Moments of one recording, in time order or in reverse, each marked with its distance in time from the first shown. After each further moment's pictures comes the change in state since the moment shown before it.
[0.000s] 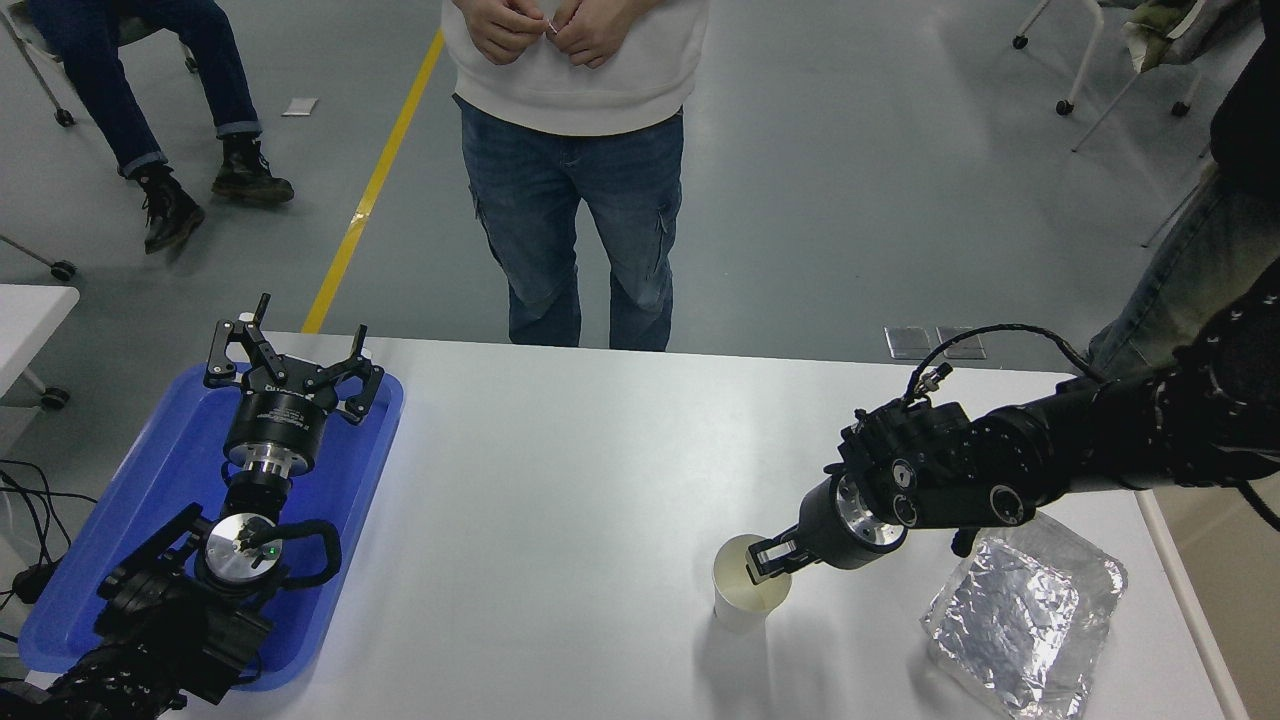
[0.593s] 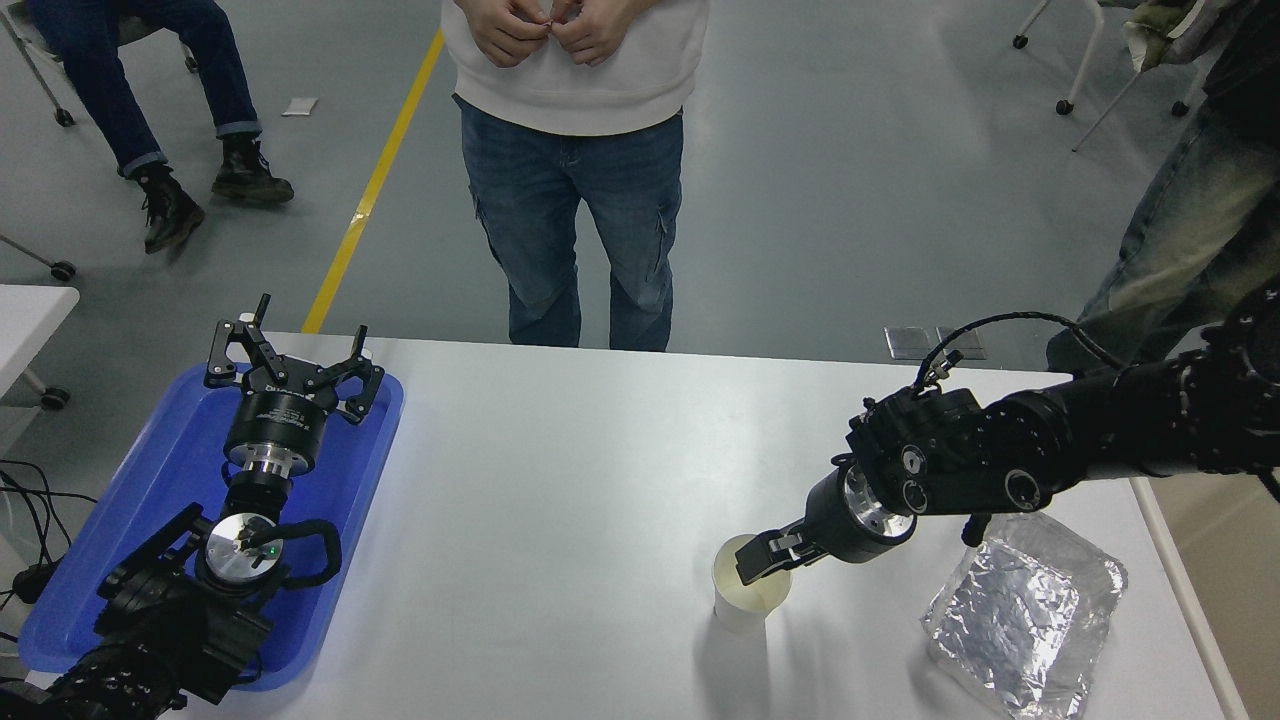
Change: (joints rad) left arm 0.000 0.000 0.000 0.000 0.000 0.000 0.000; right arm 0.021 -0.013 0.005 0.020 0.018 0.035 -0.003
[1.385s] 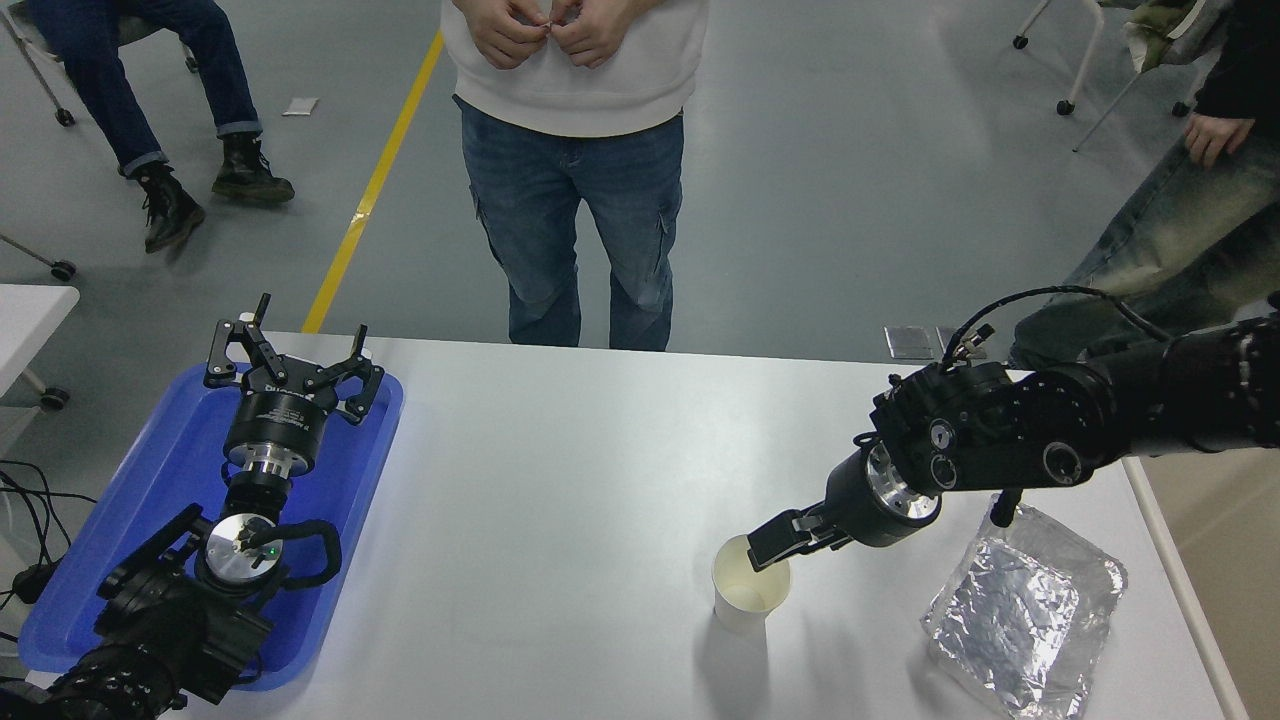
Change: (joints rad) left arm 0.000 -0.001 0.000 0.000 0.000 0.000 0.000; right arm 0.075 -0.062 -0.002 0.072 0.013 0.023 0.002
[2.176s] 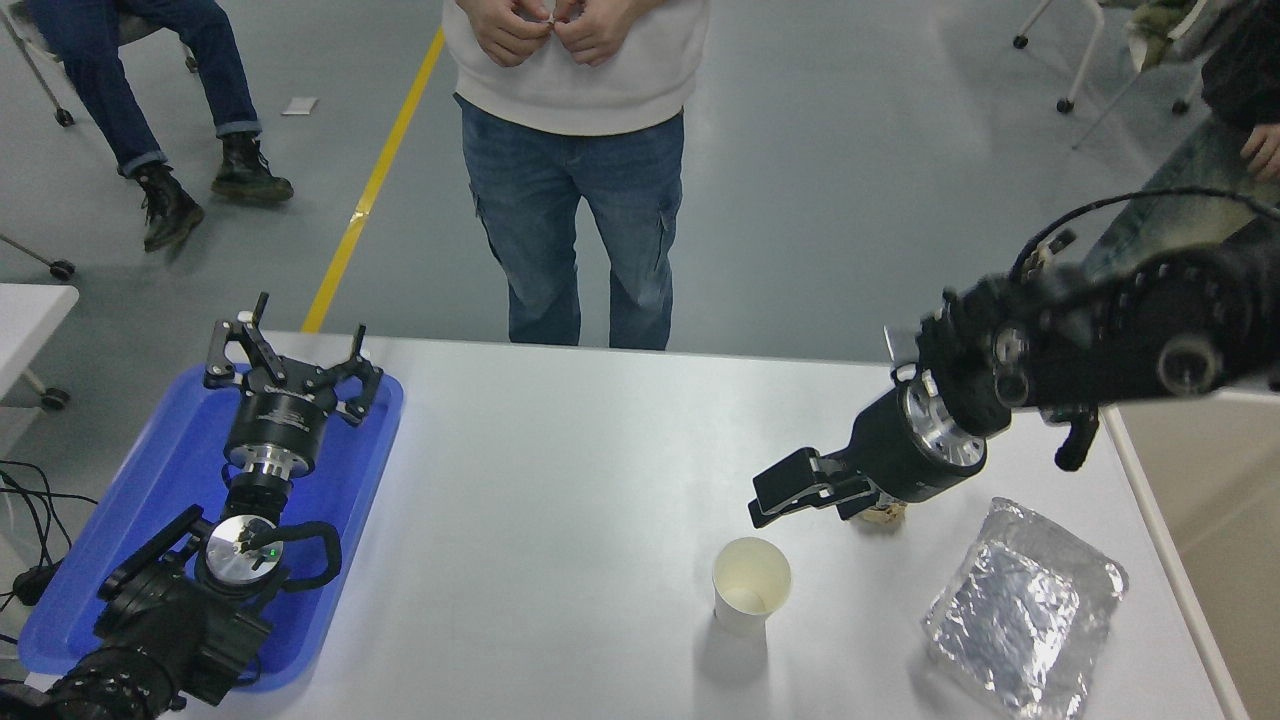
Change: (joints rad) left arm 0.000 0.000 0.000 0.000 0.000 0.000 0.000; right arm 0.230 -0.121 -0.023 0.217 0.152 0.072 0.009
